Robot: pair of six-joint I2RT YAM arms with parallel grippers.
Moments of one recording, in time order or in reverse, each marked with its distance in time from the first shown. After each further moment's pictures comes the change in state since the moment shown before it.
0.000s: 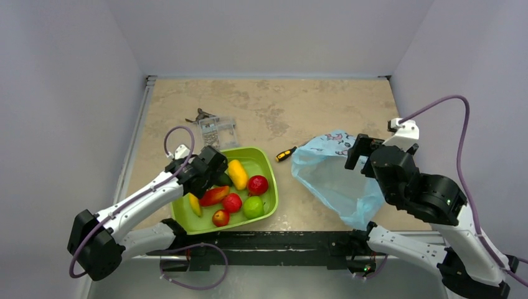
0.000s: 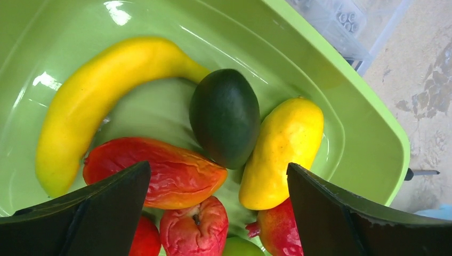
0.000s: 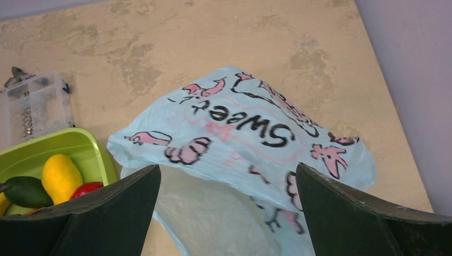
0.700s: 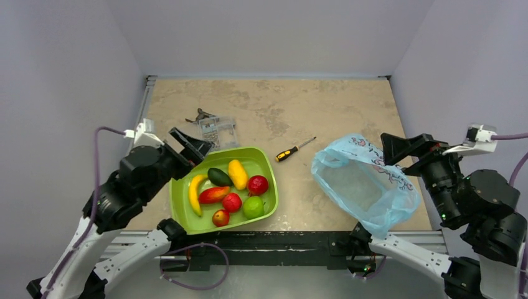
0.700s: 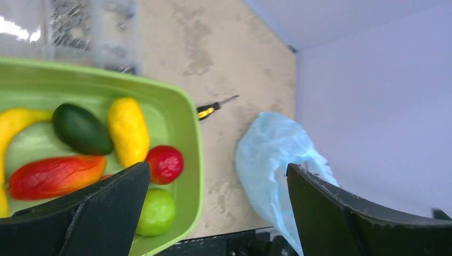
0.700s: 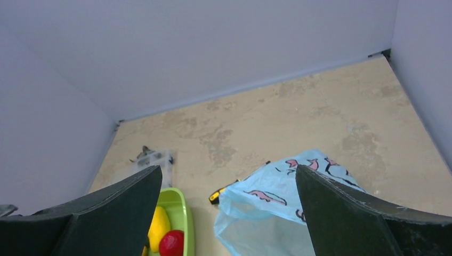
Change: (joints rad) left arm 0.000 -0.414 0.332 -0.033 0.150 0.397; right arm -0.001 -0.167 0.189 0.215 -0.057 -0.222
